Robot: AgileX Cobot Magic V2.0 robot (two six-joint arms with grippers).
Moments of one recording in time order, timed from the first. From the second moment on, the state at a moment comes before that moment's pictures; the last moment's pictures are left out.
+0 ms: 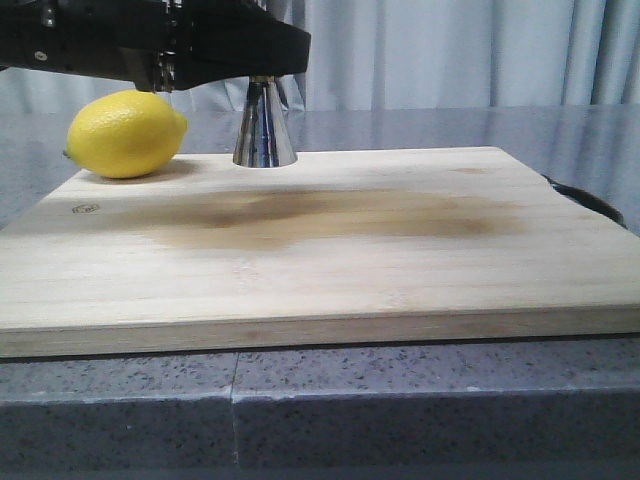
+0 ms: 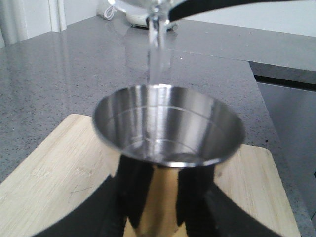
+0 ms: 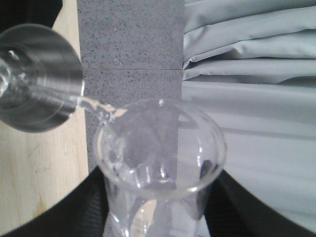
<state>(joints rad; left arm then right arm) -0.31 1.70 -0.97 -1.77 1.16 2.16 0.88 1.49 -1.44 -0.81 0.83 -0.54</state>
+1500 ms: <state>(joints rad) -0.31 1.70 -0.97 -1.77 1.16 2.16 0.89 1.49 -1.44 -0.81 0.81 -0.40</state>
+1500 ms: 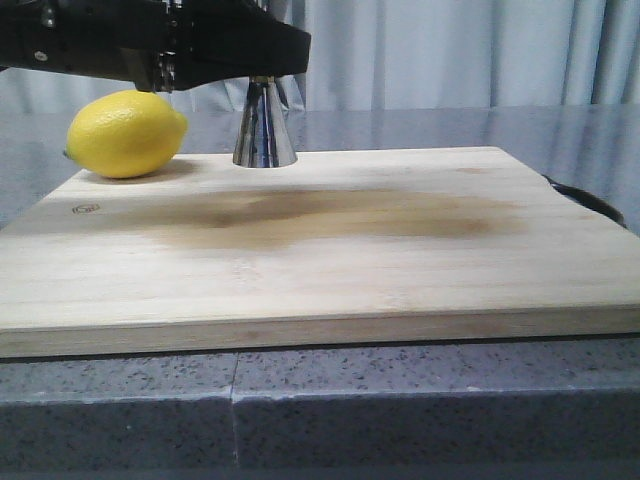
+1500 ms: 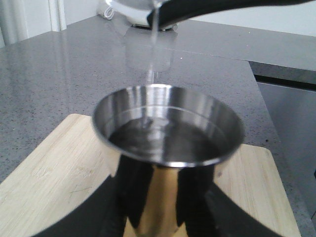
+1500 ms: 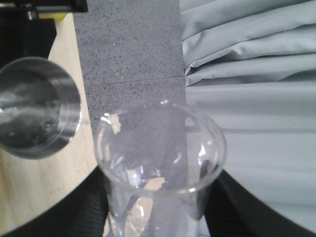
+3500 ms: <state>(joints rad) -0.31 1.70 -0.97 -1.76 1.16 2.16 0.33 1.58 -0.57 -0.08 -0.70 -0.05</state>
